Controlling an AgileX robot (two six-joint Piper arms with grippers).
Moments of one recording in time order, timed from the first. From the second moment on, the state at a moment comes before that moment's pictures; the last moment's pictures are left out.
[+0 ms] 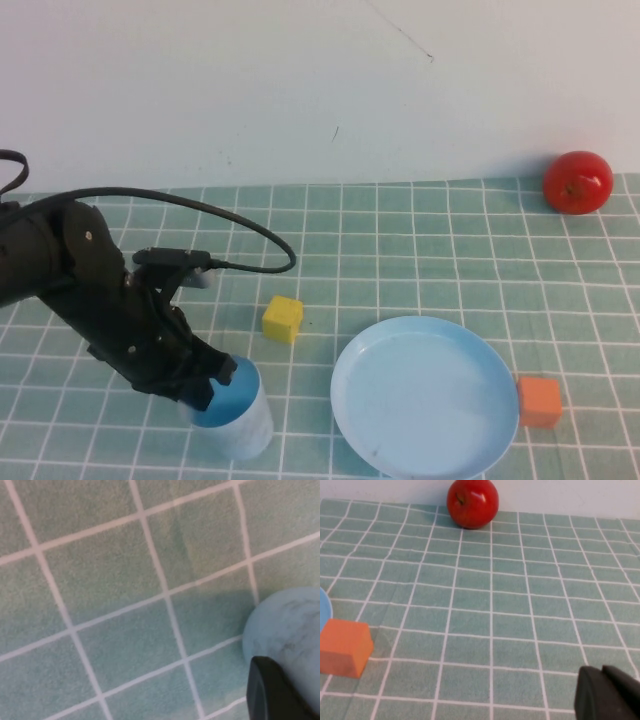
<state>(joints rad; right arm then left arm) -0.06 -0.01 0.03 -0.02 0.42 -0.06 -0.24 1.70 -1.00 -0.36 0.86 0.29</state>
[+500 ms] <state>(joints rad) -0.06 -0.01 0.03 -0.02 0.42 -0.06 -0.57 1.73 -1.35 -0.40 0.88 0.15</state>
